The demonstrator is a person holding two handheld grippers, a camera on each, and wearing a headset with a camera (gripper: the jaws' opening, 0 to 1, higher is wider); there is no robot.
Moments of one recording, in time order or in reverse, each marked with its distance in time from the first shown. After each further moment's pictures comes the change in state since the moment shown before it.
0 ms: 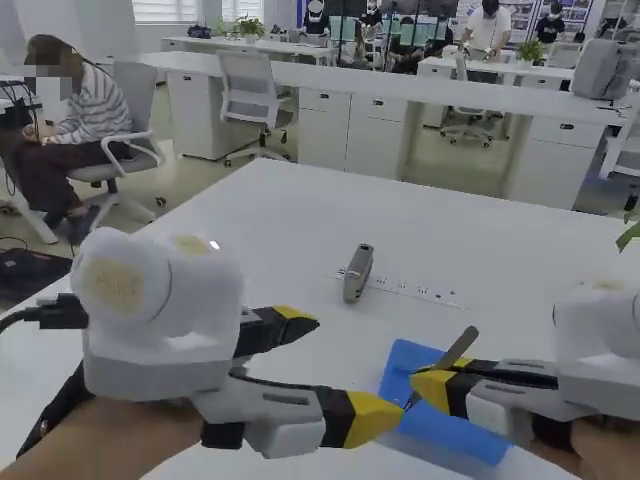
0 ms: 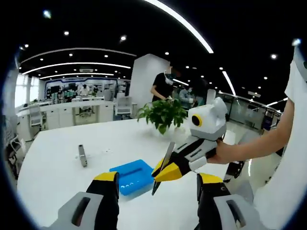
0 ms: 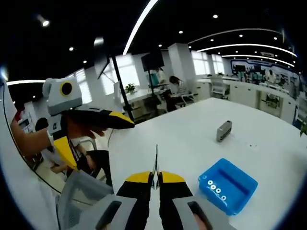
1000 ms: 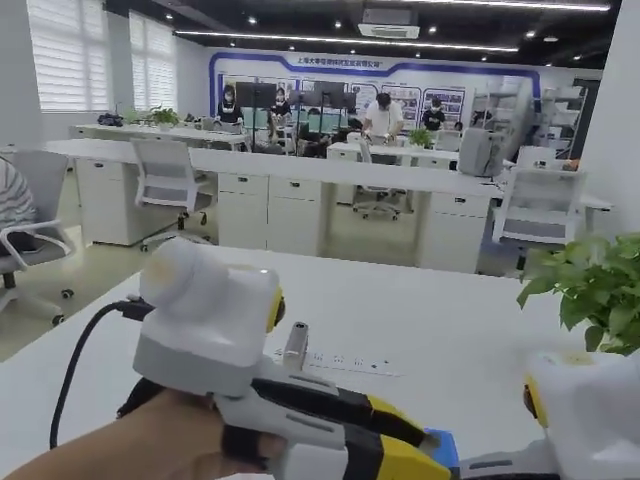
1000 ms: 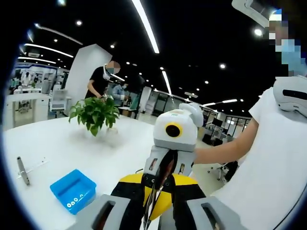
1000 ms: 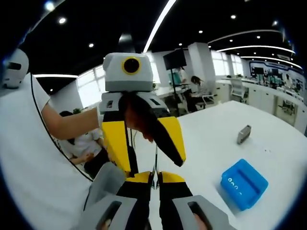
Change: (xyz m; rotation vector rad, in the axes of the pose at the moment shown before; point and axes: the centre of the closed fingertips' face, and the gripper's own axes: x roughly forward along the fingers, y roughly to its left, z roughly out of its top) left arm 0.020 -0.073 0.017 0.011 0.061 -0.602; right arm -0.032 0.070 -0.002 -0.069 0.026 0.139
